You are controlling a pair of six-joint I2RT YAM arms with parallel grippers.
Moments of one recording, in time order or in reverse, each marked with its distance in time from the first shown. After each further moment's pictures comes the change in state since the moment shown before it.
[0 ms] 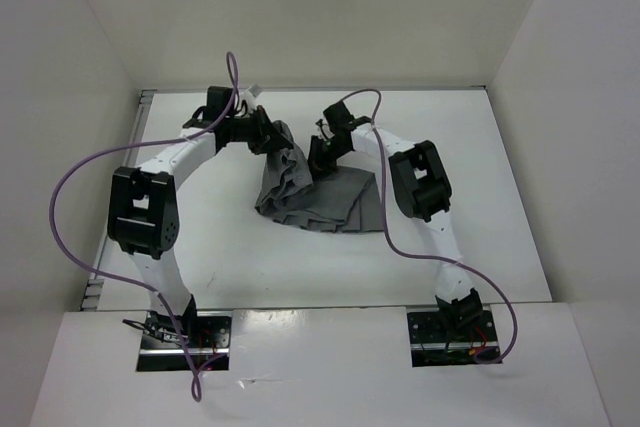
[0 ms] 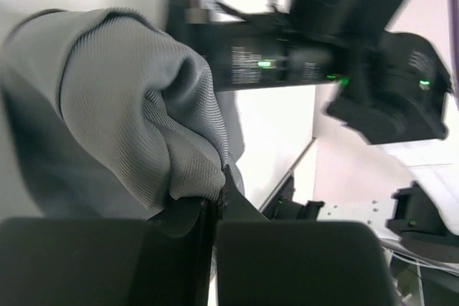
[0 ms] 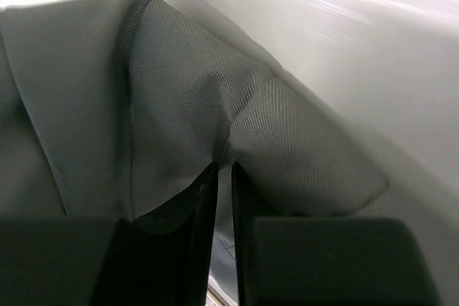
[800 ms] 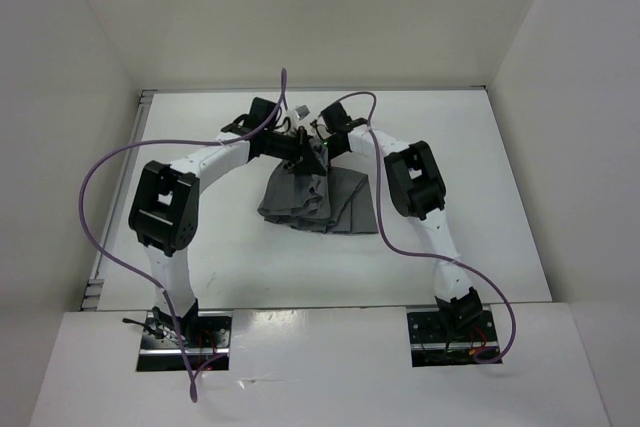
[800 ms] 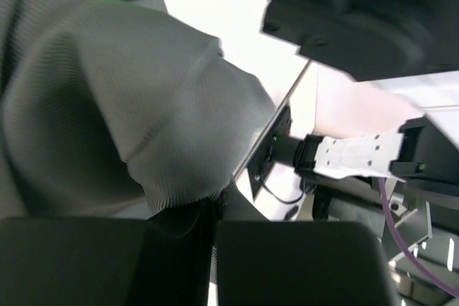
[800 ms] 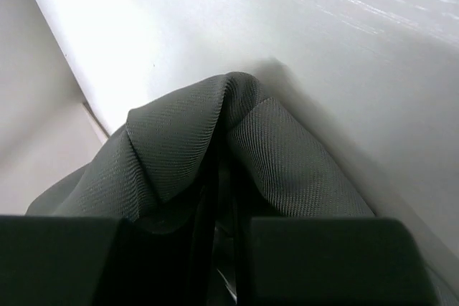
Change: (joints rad) left arm -0.209 0.064 0.045 -0.067 0.085 0.044; right arm 0.007 0.084 0.076 0.058 -0.140 0.031
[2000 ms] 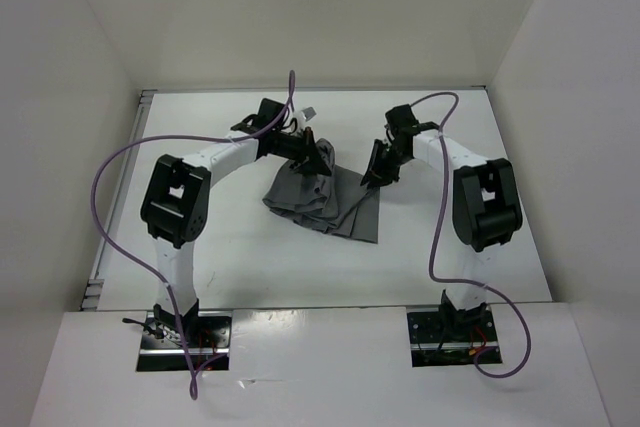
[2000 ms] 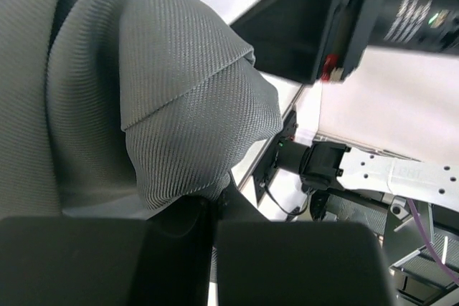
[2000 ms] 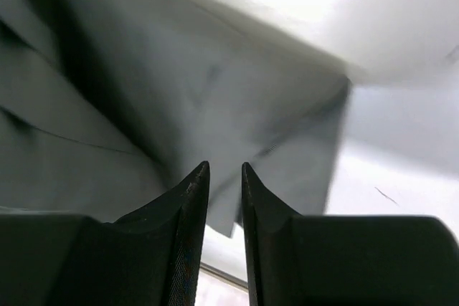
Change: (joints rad) left arm -0.024 0.103 0.062 0.004 0.000 -0.002; right arm -0.217 -0.590 -0.586 -0.109 0.366 -0.040
